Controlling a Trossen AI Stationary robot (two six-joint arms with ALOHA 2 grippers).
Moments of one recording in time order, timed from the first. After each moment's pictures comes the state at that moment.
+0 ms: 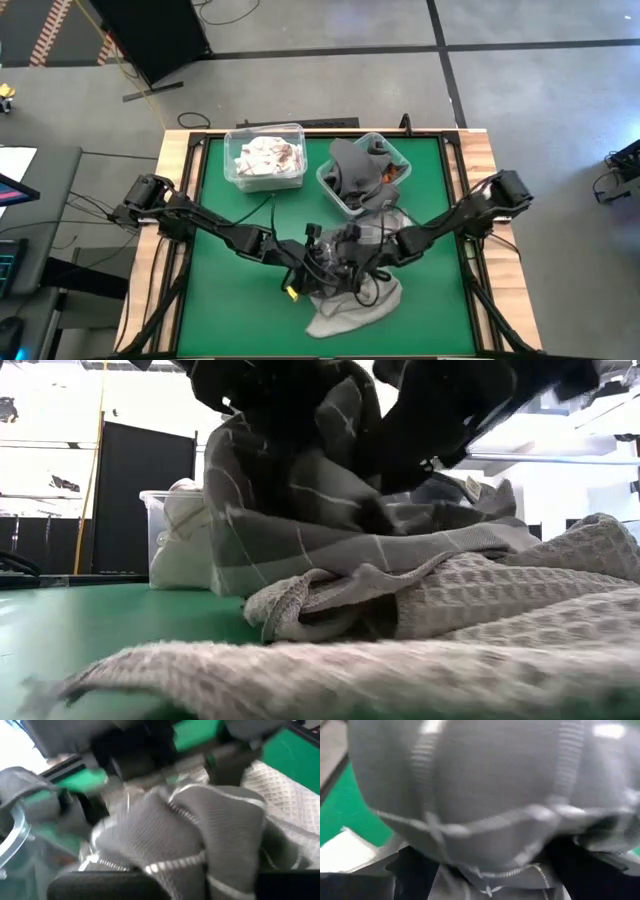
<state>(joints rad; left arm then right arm) -0.33 1.72 1.08 0.17 -0.31 0.25 0.36 1.70 0.92 0.18 0.36 0.23</state>
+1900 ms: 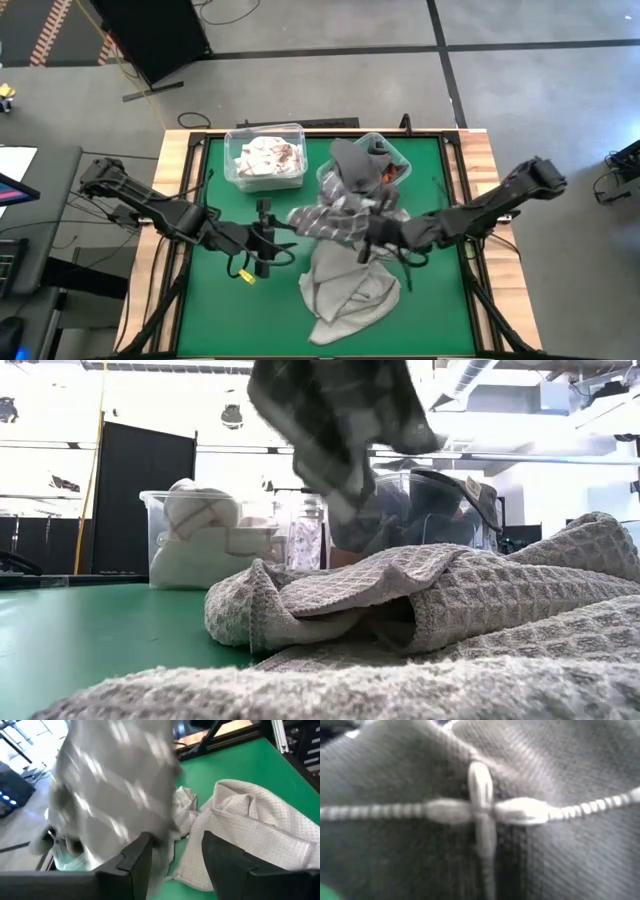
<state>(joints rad) -0.44 1.24 1.08 -0.28 -0.56 0.09 0.40 1.34 0.92 0.30 0.82 -0.28</state>
